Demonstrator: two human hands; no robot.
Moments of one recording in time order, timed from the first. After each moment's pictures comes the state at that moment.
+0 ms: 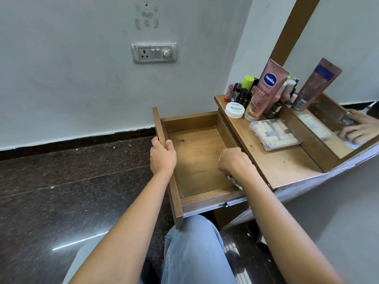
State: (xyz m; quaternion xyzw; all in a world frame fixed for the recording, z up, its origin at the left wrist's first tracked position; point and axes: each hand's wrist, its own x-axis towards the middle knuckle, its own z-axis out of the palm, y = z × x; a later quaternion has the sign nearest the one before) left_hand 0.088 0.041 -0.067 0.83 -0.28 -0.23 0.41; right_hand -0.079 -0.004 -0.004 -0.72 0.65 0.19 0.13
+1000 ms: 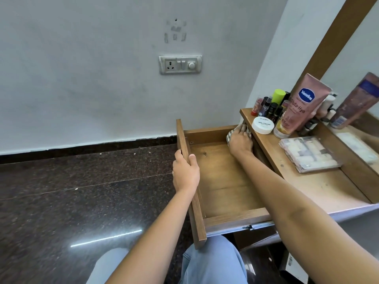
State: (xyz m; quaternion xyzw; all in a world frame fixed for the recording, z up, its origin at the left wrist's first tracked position) left_hand 0.085 0.046 -0.062 0.82 -0.27 -0.24 0.44; right_hand -0.019 -0.124 -0.051 -0.77 0.64 -0.01 0.03
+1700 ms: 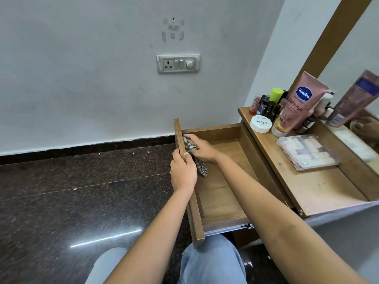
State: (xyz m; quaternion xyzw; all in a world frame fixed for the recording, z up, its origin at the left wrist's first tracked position) left_hand 0.087 0.046 -0.058 0.81 -0.25 -0.25 0.47; right_hand 0.046 -0.082 -0.068 -0.84 0.36 -0.06 0.41
